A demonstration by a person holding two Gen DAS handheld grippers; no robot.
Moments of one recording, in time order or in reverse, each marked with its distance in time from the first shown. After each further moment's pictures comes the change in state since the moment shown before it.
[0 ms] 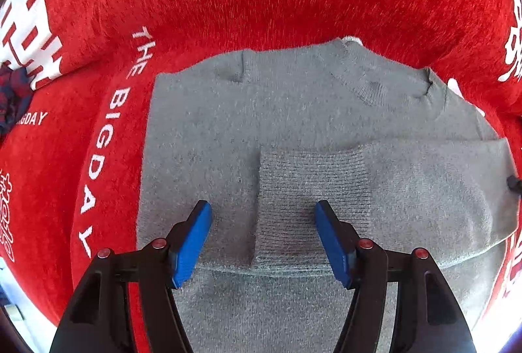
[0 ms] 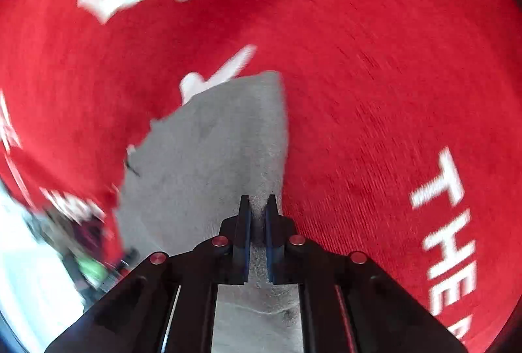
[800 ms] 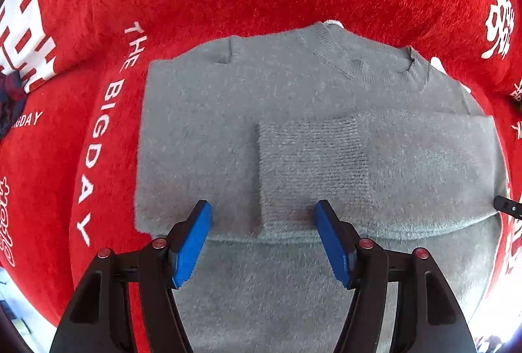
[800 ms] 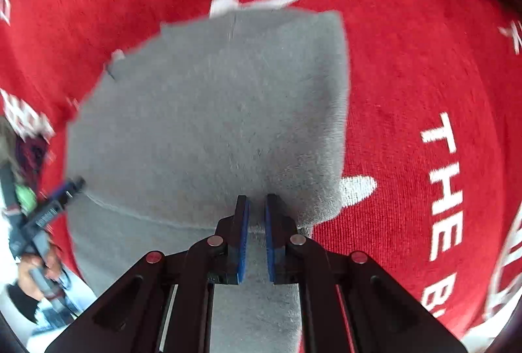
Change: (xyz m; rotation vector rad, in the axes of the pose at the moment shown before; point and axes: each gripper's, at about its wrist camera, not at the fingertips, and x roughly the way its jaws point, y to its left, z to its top) left arm -0.014 0.000 -0.021 0.061 0.028 -0.034; right arm 0.014 0.028 -0.064 -0.097 0.081 -0.123
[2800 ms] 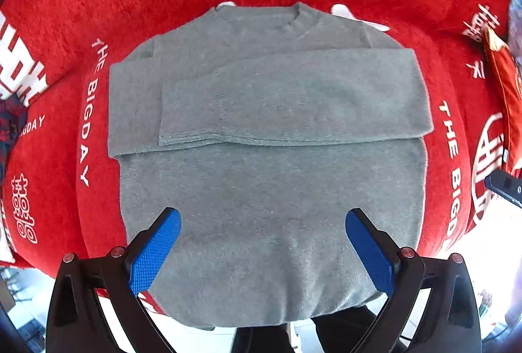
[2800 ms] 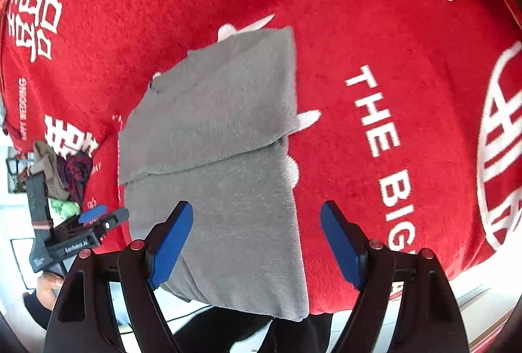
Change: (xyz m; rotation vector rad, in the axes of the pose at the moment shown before) left arm -0.099 -0.111 -0.037 0.144 0.172 -0.027; right arm -0.121 -0.027 -0.055 0.112 -0.017 0.113
